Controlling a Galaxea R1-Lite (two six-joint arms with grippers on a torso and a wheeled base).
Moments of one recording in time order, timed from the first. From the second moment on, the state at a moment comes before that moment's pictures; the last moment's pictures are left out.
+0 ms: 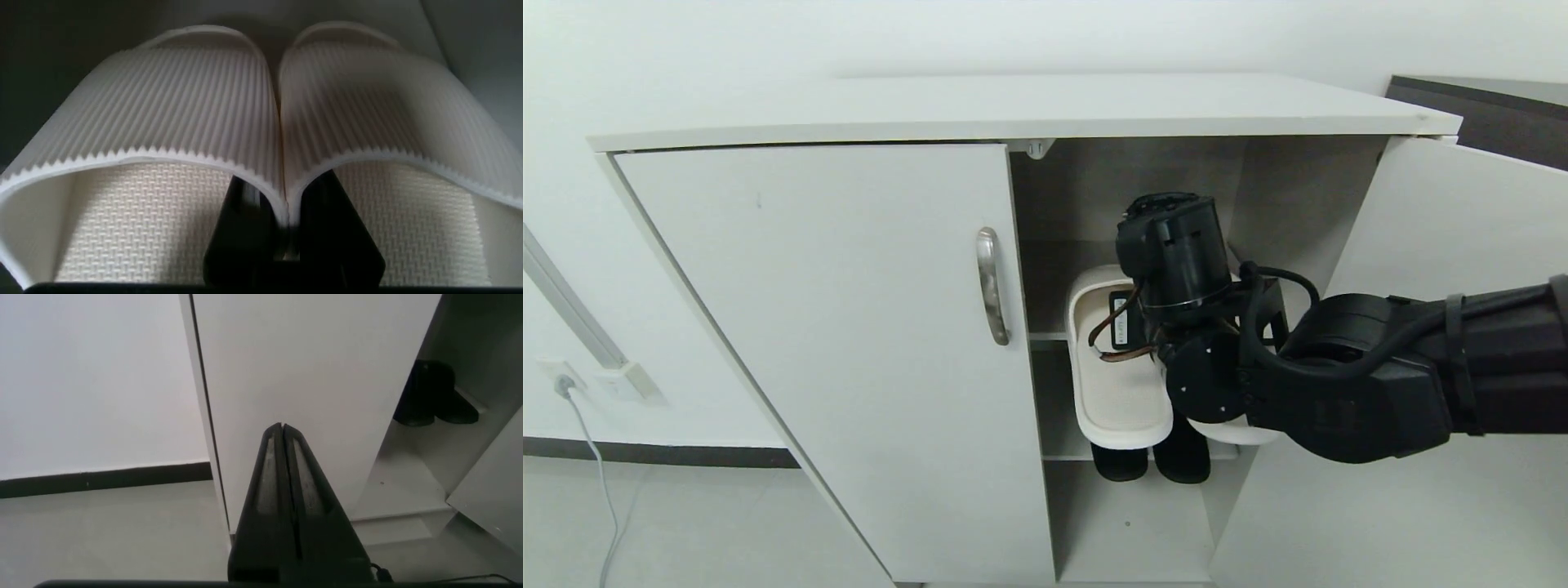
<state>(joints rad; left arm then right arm) 0.00 0.00 0.00 0.00 -0.08 0.01 0.90 1.95 -1.45 -0.17 -0.86 0.24</state>
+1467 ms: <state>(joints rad) 0.00 0.00 0.00 0.00 -0.08 0.01 0.72 2.24 -2.00 0.06 -0.75 0.20</state>
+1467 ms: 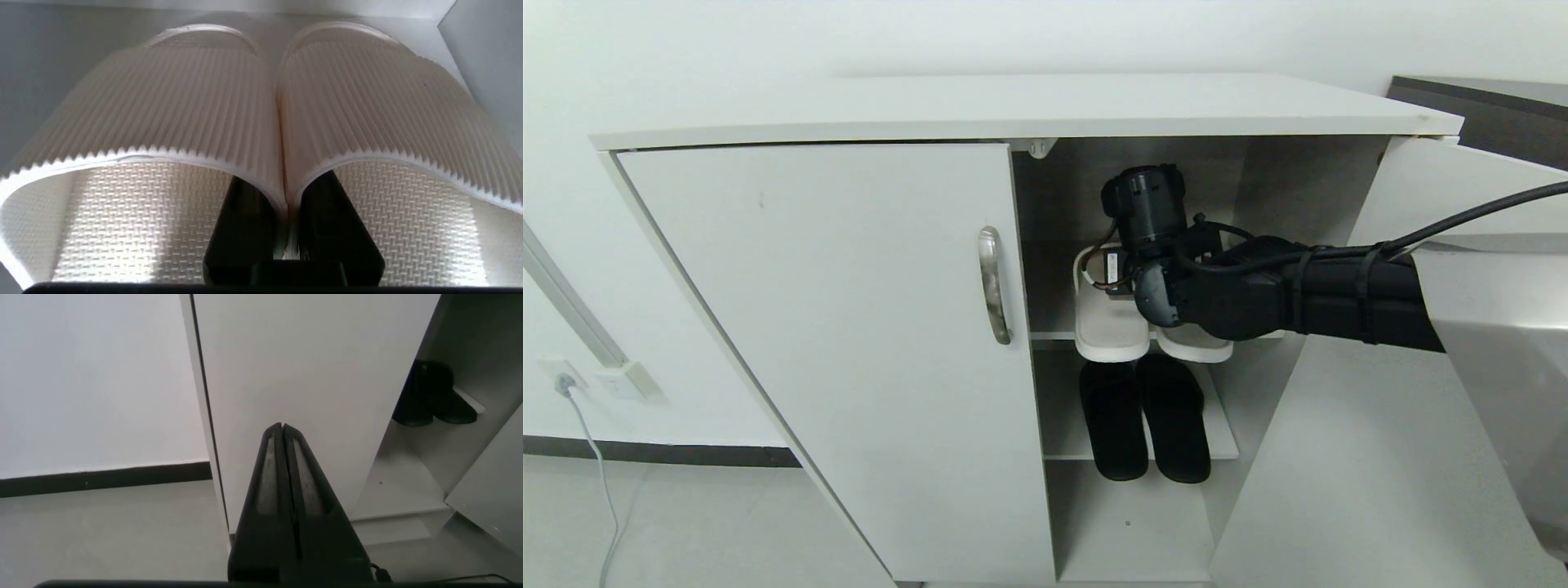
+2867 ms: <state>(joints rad) 0.00 0.00 0.00 0.00 -0.06 0.01 0.71 2.25 -2.00 0.04 -0.72 0.20</state>
